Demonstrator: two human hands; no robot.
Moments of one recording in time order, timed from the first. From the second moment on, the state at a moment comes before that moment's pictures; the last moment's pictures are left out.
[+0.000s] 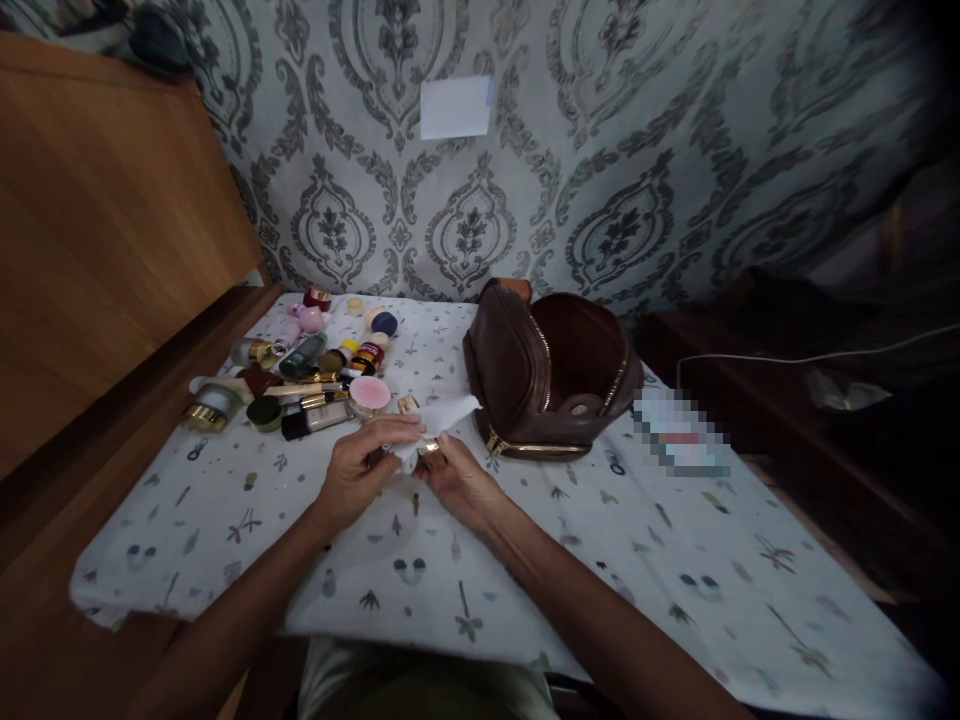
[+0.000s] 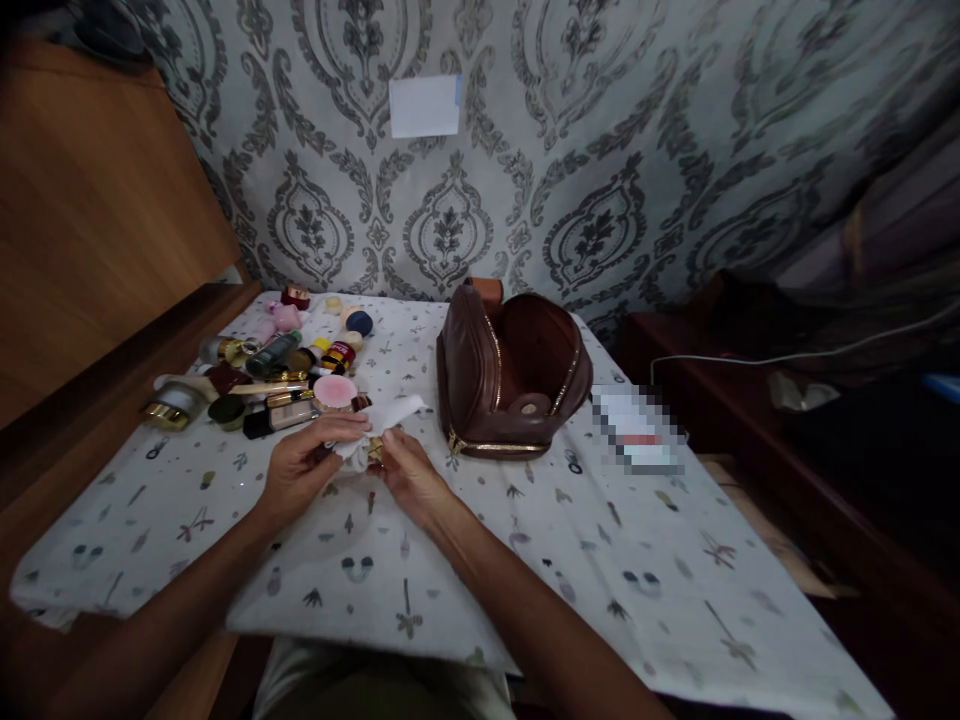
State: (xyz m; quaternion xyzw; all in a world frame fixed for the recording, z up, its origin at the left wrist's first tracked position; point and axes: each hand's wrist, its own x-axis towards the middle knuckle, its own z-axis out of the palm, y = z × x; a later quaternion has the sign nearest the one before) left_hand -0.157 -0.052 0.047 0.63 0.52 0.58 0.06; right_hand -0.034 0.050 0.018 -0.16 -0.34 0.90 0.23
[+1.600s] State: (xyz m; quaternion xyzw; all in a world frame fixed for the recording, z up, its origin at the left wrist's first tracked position) left_hand -0.163 -0.046 0.031 0.53 0.68 0.51 0.00; right_hand -0.030 0.057 0.025 -0.08 -0.34 0.91 0.20
